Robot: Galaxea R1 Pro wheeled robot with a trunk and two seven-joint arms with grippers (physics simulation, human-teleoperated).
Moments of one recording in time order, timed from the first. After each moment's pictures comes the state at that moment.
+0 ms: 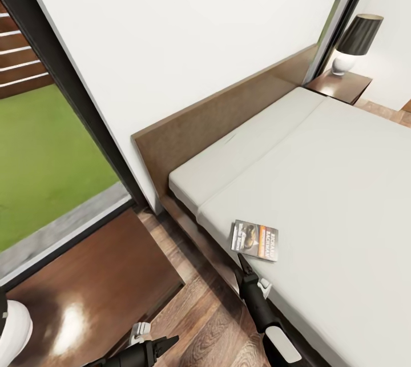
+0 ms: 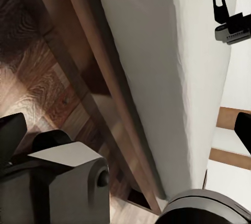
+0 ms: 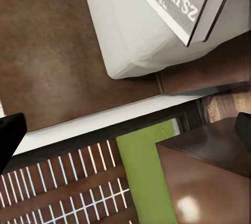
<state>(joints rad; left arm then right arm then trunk) -0.29 0.15 -0.26 -0.53 0.65 0.18 -0.96 -0.42 0.13 -0.03 -0.49 -1.29 0.12 0.81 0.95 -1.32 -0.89</state>
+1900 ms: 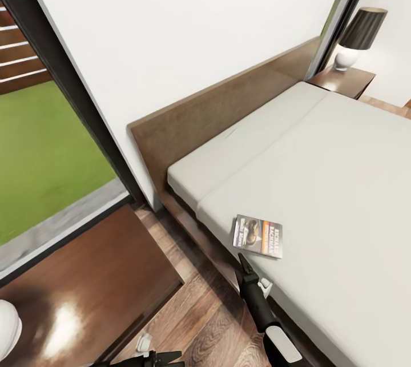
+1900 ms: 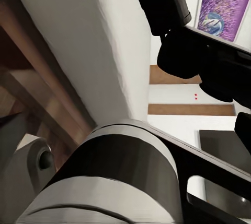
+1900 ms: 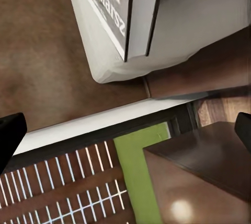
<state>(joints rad) -0.30 0.17 -0.39 -0.54 0.62 0.18 -1.30 -0.42 0.13 -0.03 -0.50 -1.29 0.12 0.81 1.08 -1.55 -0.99</state>
